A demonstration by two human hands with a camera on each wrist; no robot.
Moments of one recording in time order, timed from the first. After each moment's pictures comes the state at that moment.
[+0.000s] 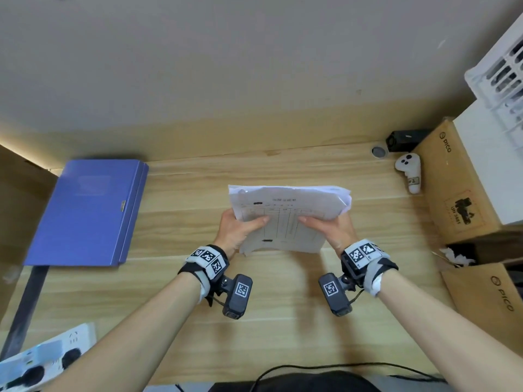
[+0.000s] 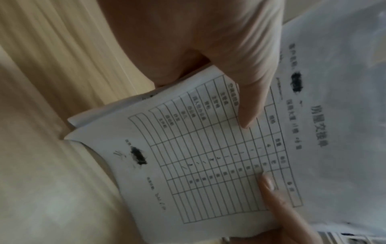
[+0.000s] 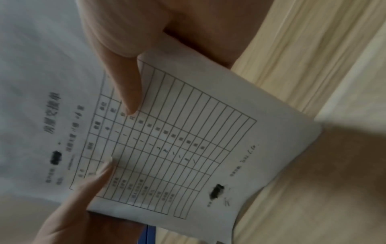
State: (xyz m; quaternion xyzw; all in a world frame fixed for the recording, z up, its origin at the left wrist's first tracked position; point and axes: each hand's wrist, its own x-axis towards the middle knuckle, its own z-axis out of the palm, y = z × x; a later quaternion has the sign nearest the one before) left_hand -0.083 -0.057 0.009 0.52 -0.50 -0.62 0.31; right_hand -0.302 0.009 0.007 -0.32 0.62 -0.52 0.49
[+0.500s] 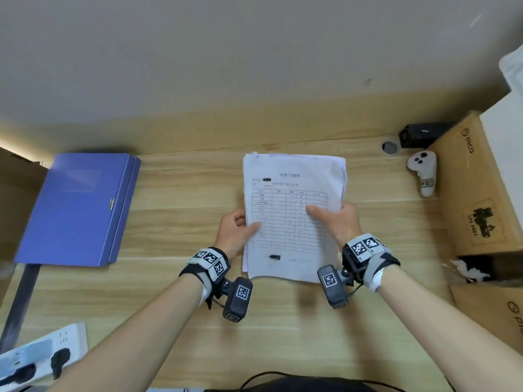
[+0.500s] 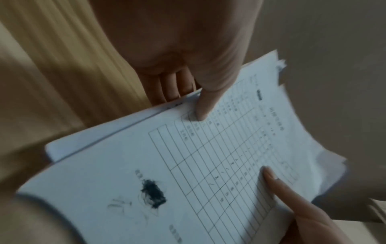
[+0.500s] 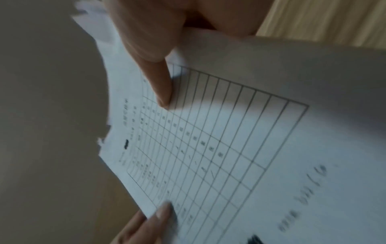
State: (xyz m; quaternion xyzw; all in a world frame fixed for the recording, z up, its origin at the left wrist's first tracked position) left_hand -0.109 -0.077 -0.038 0.61 -0.46 -0.60 0.23; right_hand -0.341 -0.026 -0.031 -0.24 0.68 -0.47 0.51
